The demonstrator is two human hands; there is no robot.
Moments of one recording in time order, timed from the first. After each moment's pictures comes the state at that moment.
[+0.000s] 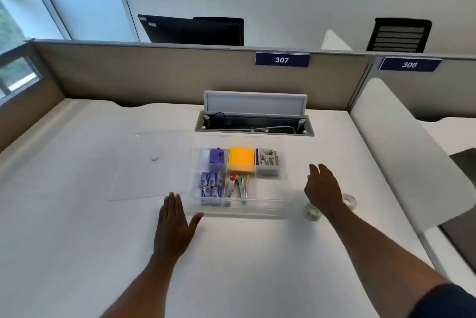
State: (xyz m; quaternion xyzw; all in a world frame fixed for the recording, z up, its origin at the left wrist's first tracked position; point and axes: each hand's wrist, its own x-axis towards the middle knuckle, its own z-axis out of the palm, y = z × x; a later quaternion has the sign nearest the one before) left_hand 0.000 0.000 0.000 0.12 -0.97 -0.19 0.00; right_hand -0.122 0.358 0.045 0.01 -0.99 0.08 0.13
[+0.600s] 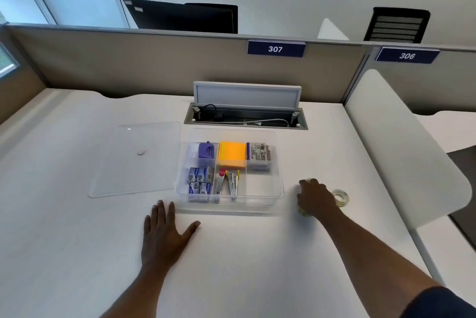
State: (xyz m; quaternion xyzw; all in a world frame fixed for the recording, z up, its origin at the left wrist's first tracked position) left_hand 0.009 0.012 -0.032 0.16 -0.98 -0.11 -0.02; right_hand -0.119 0.377 0.021 -0.01 -0.99 0.02 -0.11
